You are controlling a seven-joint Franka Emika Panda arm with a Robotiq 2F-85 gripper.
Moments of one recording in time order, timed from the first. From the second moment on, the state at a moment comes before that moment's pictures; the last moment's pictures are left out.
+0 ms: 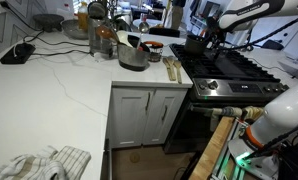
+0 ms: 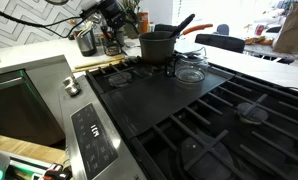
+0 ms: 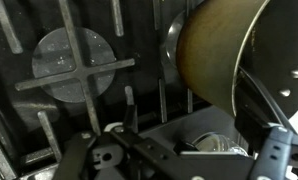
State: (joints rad) arm -0.45 -0.10 -0.21 -2.19 -0.19 2.54 1.85
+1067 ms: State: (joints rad) arm -0.38 0.06 -0.28 -2.10 -0.18 2.72 1.85
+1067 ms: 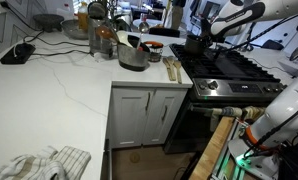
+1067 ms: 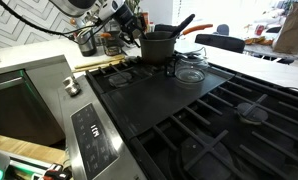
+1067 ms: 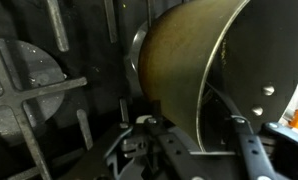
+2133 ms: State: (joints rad) arm -0.34 0.05 -0.30 -2.09 -0.13 2.61 1.76
